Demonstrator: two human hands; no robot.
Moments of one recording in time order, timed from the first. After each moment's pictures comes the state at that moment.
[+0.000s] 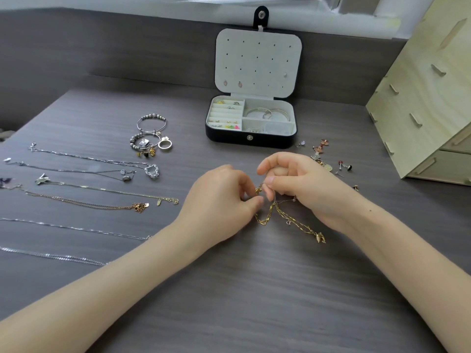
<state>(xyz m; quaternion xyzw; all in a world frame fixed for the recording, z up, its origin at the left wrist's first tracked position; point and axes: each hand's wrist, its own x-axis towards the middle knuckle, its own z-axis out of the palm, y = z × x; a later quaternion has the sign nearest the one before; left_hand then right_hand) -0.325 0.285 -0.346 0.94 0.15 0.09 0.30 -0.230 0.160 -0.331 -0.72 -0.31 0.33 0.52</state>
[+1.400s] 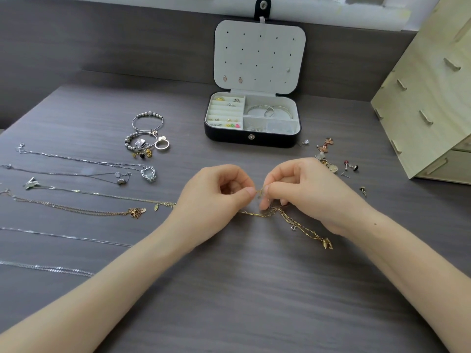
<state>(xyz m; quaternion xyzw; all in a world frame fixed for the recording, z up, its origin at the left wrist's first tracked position) -0.326 0.302 -0.353 0.82 0.14 0.10 0.55 -0.237 0.166 -0.325 -0.80 -0.27 0.29 0.45</state>
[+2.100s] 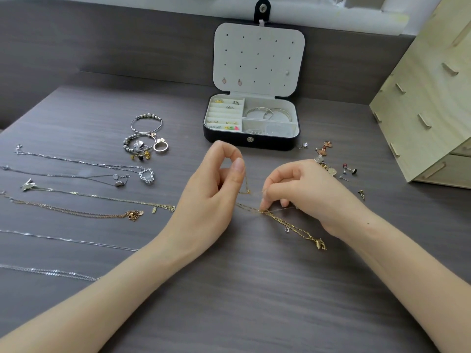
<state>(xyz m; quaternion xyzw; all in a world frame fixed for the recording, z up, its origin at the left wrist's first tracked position) -0.330 0.293 -0.347 0.79 0.08 0.22 0.57 -0.234 0.170 -0.324 -0.82 -0.22 0.29 0.44</state>
